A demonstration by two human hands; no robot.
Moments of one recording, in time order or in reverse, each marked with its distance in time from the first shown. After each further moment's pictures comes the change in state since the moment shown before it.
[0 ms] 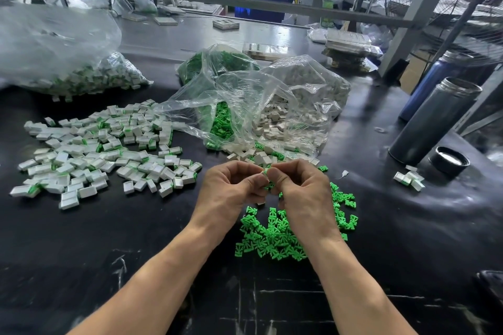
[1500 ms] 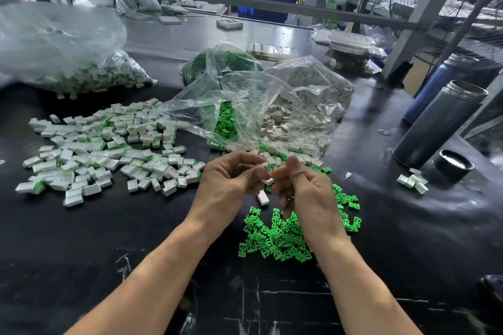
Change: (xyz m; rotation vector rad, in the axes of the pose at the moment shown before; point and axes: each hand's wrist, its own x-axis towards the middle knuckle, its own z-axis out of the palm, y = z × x) left_hand 0.003 0.012 -0.005 -0.014 -0.011 0.068; right_hand 0.001 -0.005 -0.002 0.075 -0.101 0.084
